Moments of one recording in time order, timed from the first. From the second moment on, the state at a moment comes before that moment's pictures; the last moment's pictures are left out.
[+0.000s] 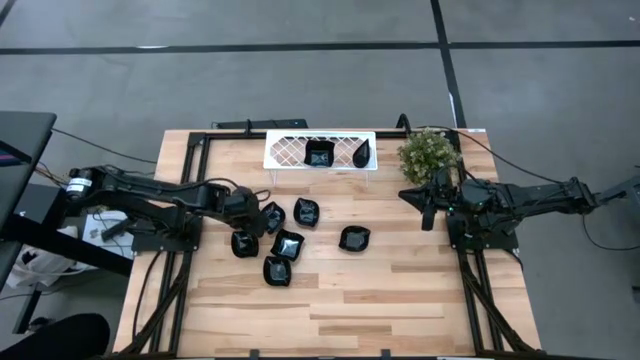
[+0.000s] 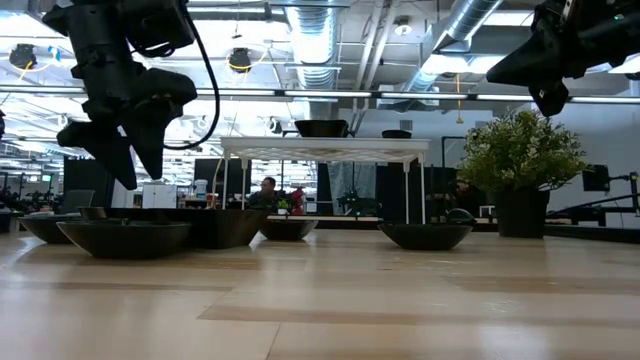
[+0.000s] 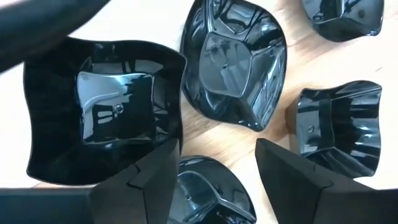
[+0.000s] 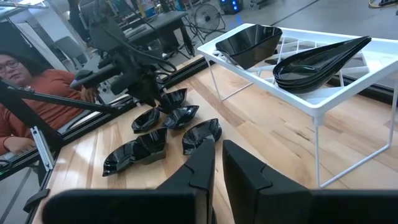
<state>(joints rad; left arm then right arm) -0.04 1.30 0.65 -0.70 -0.12 -1.08 0.11 0.37 0.36 -0.22 0.39 0.47</state>
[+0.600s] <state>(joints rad) -0.07 1.36 0.61 -0.69 -0.13 -1.08 0.11 0.37 0.36 -0.22 0.39 0.47</state>
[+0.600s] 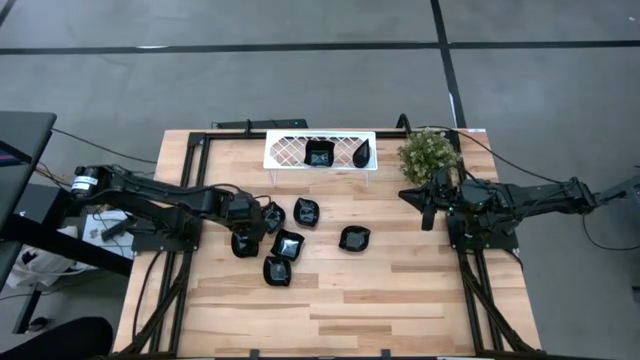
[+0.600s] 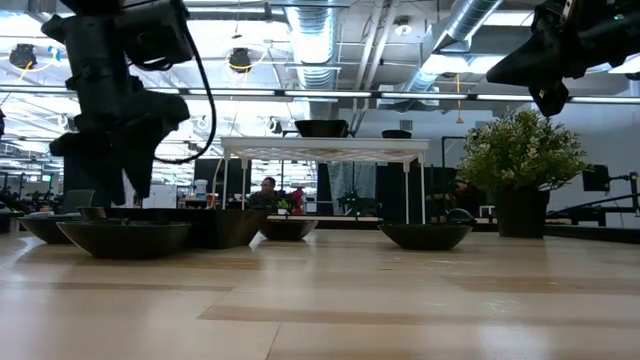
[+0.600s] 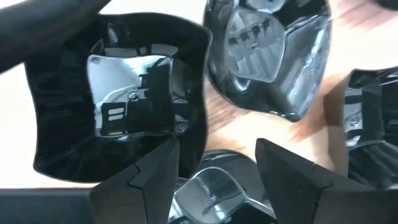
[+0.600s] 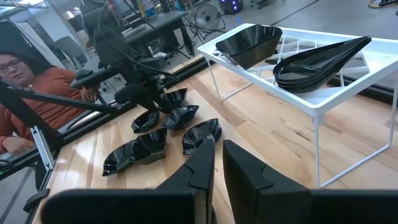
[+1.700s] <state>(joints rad) -0.07 1.36 0.60 -0.63 -0.15 -1.08 0.11 0.37 0.36 -0.22 0.39 0.47</state>
